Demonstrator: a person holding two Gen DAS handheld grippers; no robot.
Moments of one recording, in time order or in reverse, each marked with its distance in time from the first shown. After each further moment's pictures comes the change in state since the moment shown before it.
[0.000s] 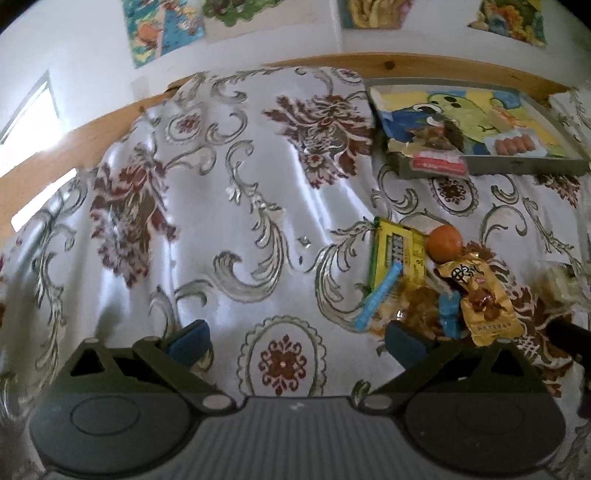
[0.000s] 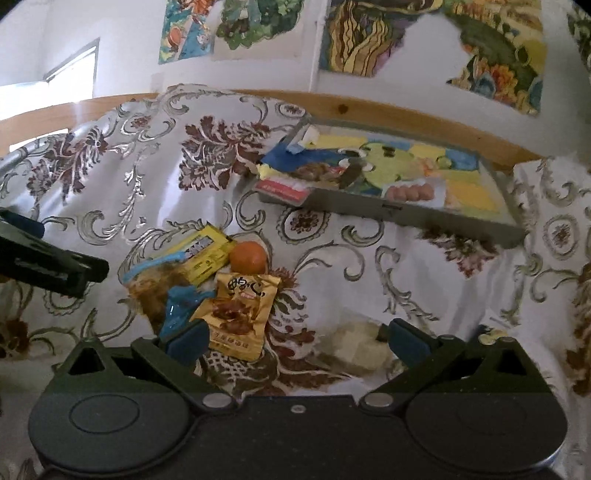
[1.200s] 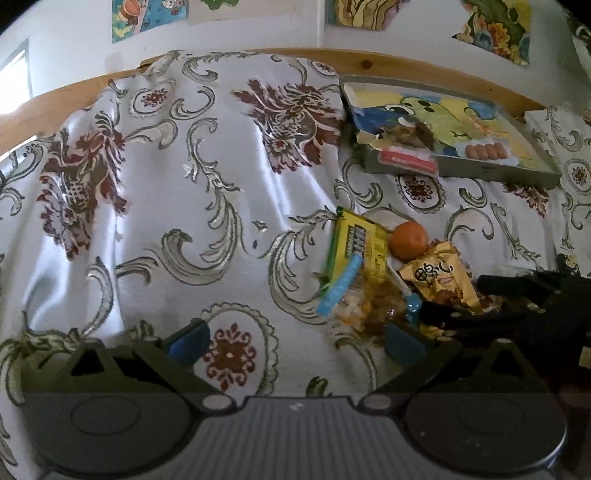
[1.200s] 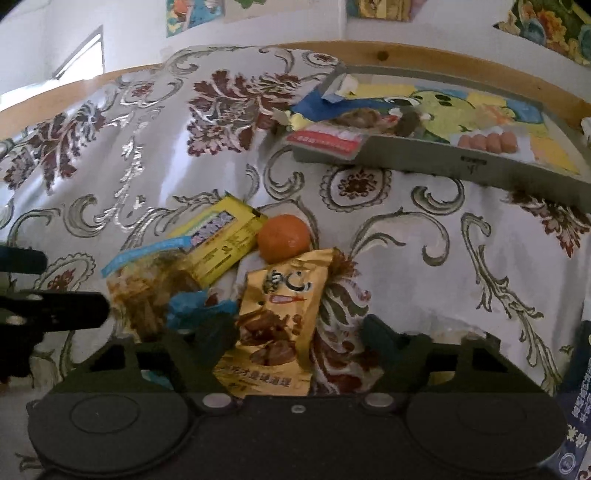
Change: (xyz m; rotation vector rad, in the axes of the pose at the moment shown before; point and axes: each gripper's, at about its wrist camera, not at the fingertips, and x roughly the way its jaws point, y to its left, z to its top) left arm 0.018 0.002 -0.011 -0.074 0.010 -0.173; right arm 0.085 0.015 0.005 0.037 0.092 0.139
